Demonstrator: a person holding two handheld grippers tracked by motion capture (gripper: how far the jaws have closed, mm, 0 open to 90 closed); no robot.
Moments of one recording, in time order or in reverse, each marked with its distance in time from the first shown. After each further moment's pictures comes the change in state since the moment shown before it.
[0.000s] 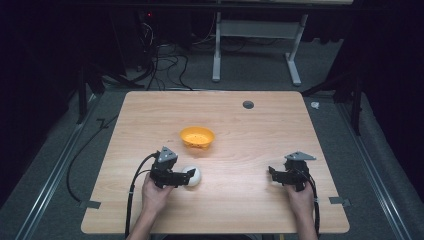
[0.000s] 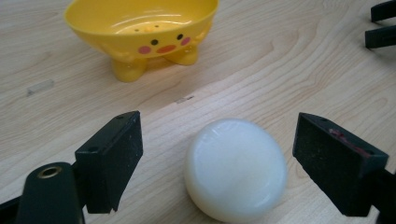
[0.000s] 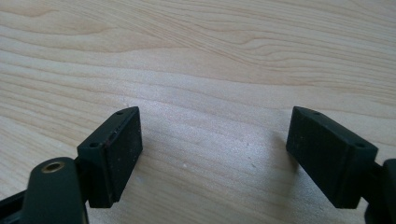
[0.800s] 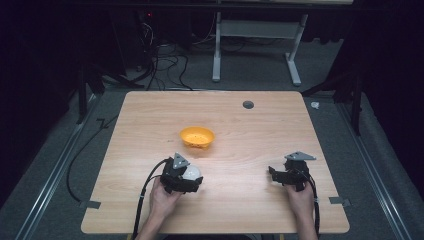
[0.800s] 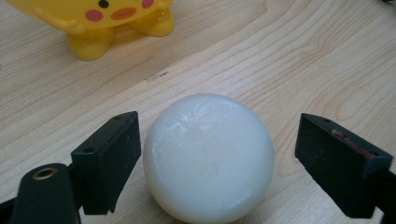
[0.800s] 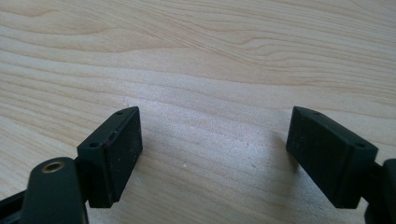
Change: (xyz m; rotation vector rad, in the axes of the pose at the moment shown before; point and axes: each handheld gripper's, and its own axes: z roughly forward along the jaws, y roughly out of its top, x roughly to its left) left arm -0.020 -0.011 0.025 0.081 0.025 0.065; right arm 0.000 0.000 0.000 0.000 0.000 -0.001
